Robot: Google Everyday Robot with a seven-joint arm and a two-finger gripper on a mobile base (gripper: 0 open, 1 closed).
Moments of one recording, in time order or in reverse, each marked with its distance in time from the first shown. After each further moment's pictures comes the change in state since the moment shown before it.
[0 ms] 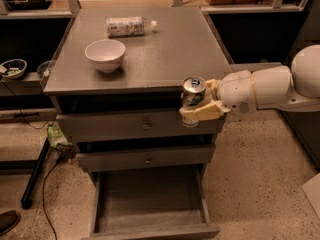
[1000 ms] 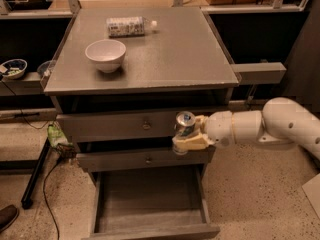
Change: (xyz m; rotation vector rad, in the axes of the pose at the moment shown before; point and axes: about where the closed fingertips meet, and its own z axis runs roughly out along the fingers) arm 0.107 0.012 0.062 -0.016 -0.057 0.137
